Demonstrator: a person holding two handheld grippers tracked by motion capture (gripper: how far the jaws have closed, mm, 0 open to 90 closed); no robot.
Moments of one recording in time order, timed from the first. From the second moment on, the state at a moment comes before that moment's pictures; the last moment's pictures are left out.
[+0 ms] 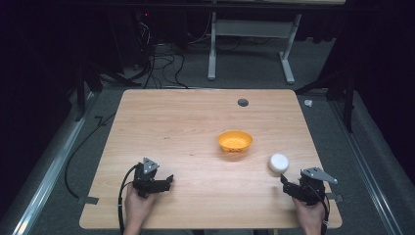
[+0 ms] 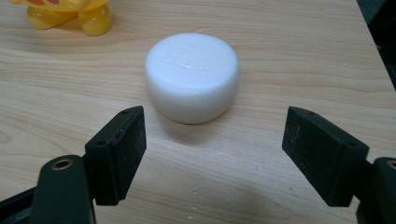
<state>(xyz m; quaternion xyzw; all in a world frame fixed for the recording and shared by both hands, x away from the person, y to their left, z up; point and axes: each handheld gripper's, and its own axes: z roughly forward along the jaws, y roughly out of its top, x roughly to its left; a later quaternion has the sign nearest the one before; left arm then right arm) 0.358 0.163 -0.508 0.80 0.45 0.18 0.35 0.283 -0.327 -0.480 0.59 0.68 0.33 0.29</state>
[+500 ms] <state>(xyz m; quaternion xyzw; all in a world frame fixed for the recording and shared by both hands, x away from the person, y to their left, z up) 0.358 0.163 -0.508 0.80 0.45 0.18 0.35 0.299 -0.314 -0.479 0.58 0.69 0.33 0.28</state>
